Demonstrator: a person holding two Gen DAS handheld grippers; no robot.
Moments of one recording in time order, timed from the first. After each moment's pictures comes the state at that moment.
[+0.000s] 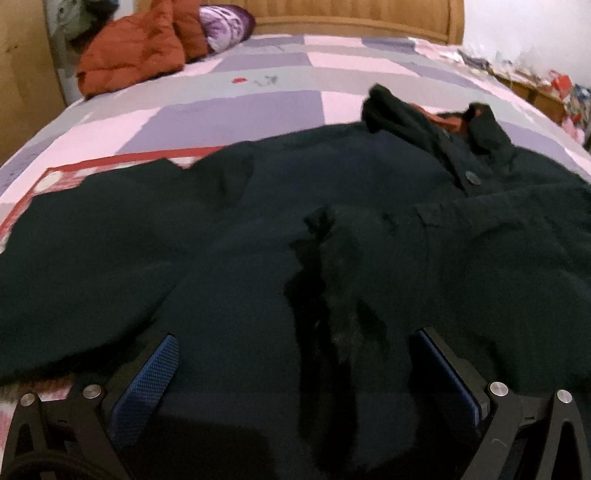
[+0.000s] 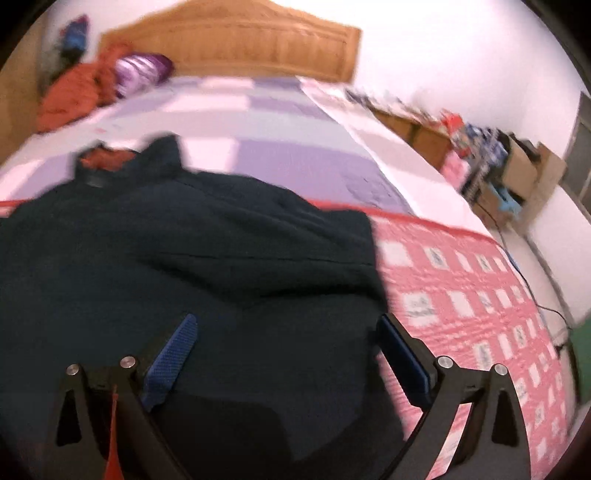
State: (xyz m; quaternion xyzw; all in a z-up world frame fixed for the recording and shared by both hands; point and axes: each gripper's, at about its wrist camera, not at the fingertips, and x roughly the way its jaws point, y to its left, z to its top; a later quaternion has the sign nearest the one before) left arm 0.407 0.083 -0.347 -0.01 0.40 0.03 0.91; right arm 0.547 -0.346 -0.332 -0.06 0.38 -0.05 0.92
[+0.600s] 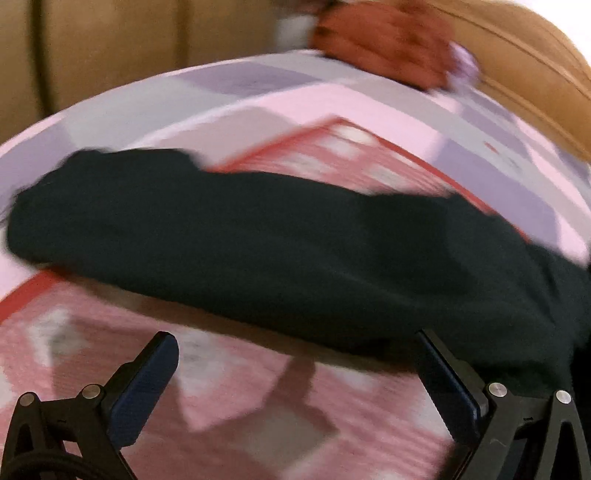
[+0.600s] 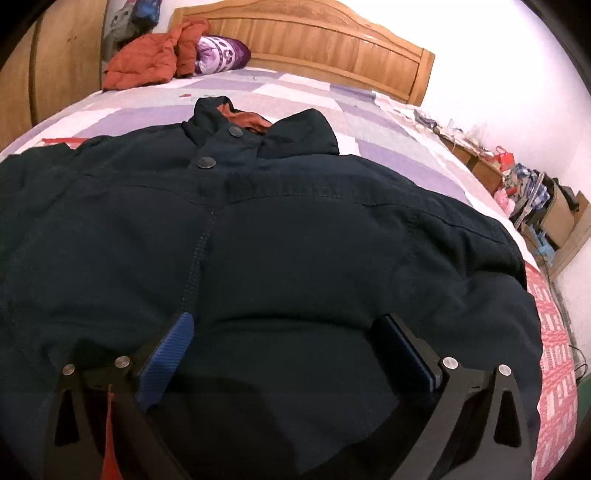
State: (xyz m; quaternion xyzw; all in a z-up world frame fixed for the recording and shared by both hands) left arm 0.294 0.341 -0.328 -0.21 0.37 0.29 0.86; right arm 0.534 -0.235 -0.384 -0.13 0.39 0.01 0.91
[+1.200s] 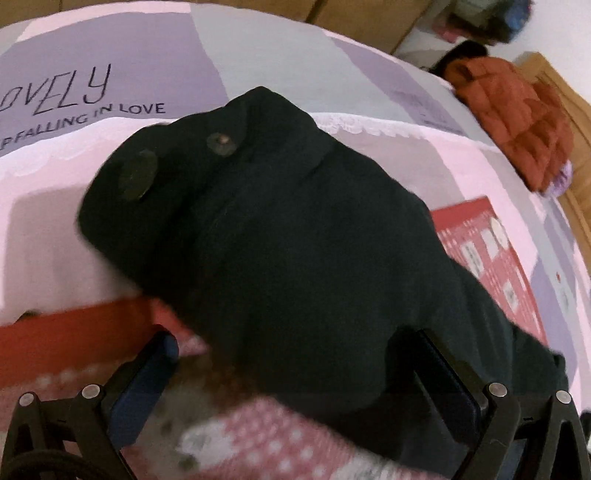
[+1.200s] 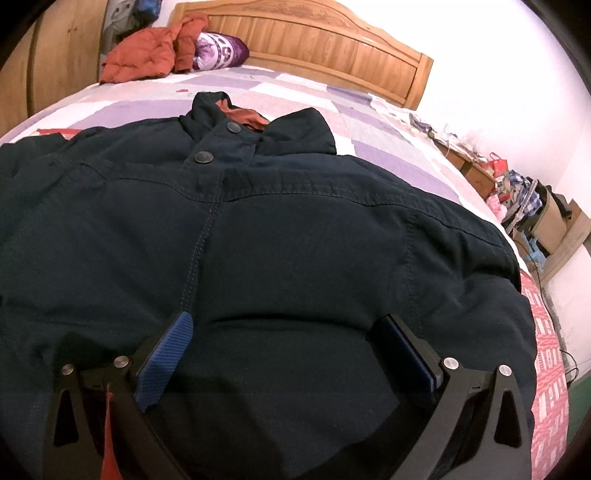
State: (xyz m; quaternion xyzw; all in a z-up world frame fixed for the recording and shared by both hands) left arm 0.267 0.488 -0.380 -0.41 0.33 0.35 0.77; right arm 0.540 -0.229 -0.389 -0.14 0.39 0.00 0.91
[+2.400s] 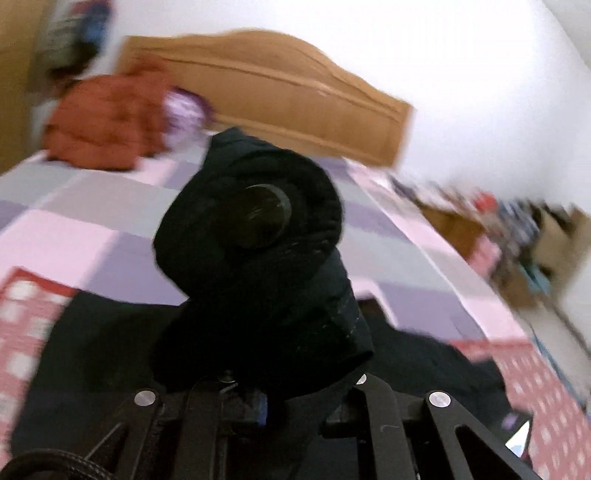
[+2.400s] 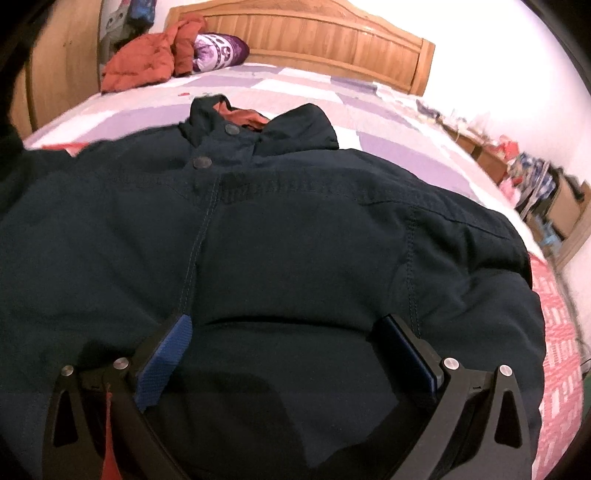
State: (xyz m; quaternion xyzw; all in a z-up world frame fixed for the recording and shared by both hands) left arm 0.437 0.096 -0.177 -0.12 0.28 -0.11 0.95; right arm 0.543 -0.250 -0.370 -0.08 0.41 0.03 0.91
